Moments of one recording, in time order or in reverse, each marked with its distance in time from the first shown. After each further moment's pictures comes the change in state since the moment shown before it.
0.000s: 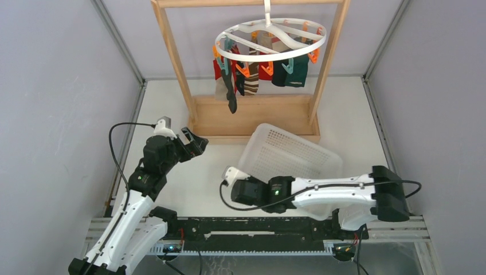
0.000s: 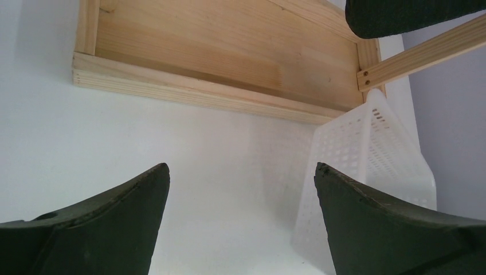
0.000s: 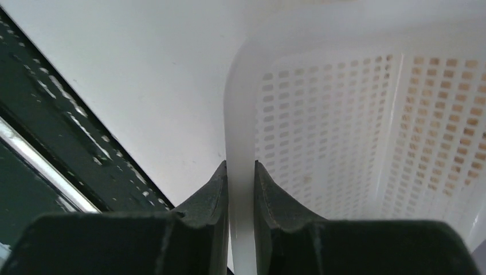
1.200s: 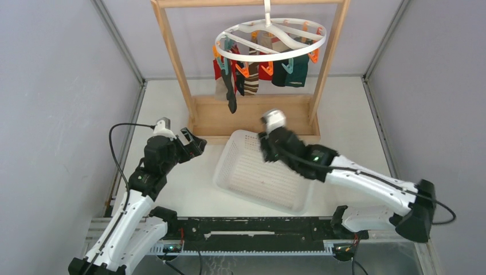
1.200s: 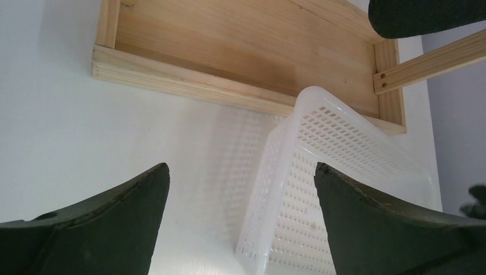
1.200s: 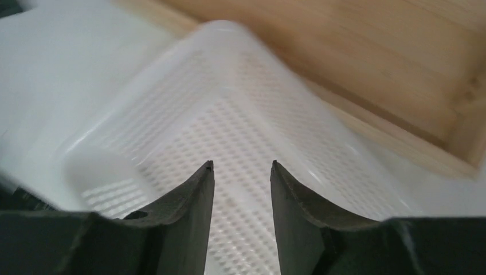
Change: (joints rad) left arm -0.002 -0.005 0.000 -0.032 -0.046 0.000; right arm -0.335 -0.183 0.017 0.254 -0.109 0.098
